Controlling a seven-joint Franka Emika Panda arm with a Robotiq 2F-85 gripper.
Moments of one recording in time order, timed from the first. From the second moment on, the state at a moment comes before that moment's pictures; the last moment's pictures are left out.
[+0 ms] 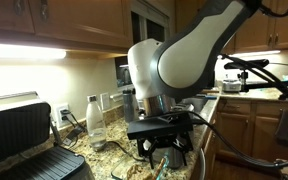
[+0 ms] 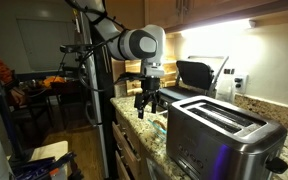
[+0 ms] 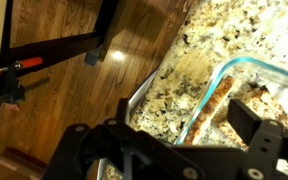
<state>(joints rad) 0.05 0.07 0.14 -2.35 -0.07 2.29 1.39</state>
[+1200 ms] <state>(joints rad) 0.07 0.22 0.07 -2.24 -0.05 2.29 1.43</state>
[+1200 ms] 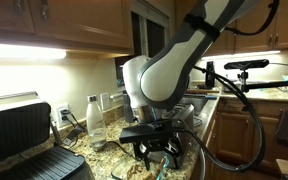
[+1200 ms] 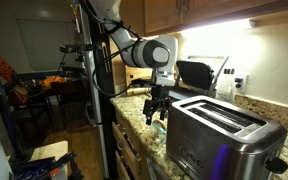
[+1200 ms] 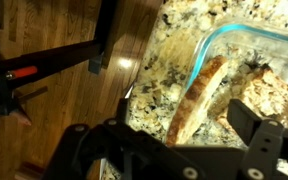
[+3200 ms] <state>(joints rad) 0.10 0.25 0.03 -2.07 -0.10 2.20 1.45</state>
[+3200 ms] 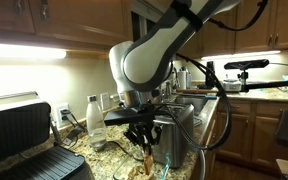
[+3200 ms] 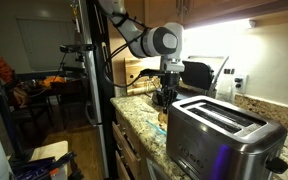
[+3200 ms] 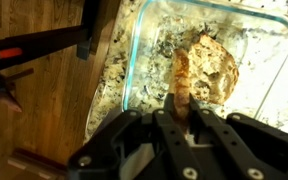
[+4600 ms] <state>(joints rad) 0.11 0.02 0.03 -2.03 -0.23 1.92 1.65</state>
